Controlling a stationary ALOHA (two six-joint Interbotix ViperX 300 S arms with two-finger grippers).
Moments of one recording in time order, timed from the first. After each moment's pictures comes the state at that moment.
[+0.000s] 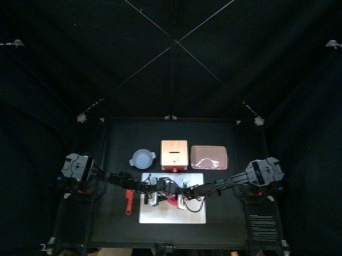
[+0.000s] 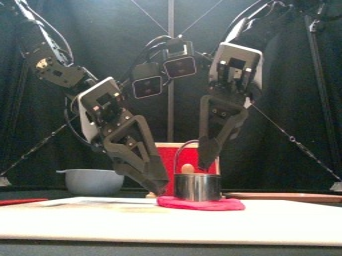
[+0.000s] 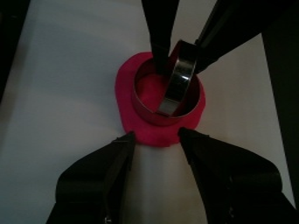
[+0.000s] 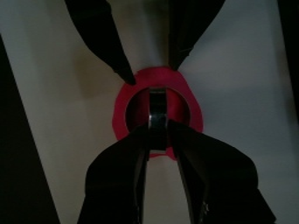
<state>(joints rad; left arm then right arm) -0.13 0.21 0.73 -0.04 -0.25 -0.23 0.18 0.14 0.46 -0.27 0.46 0.63</state>
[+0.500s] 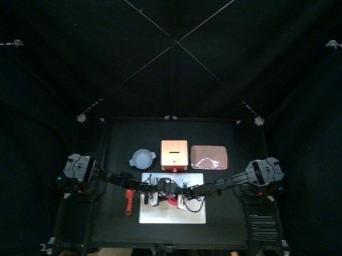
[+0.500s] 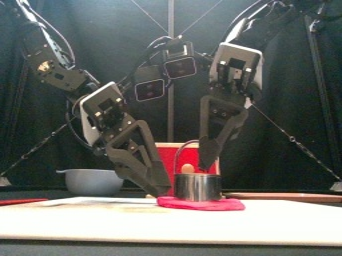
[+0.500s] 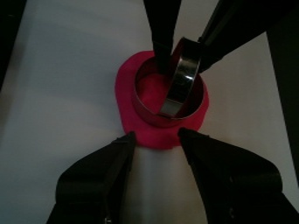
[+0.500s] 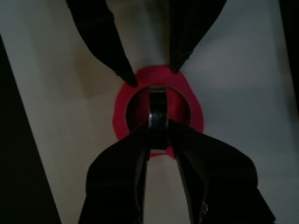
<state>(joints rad) -0.13 0.23 0.71 -0.03 -0.25 -0.23 0.18 0.14 0.46 -0.27 0.46 0.64</state>
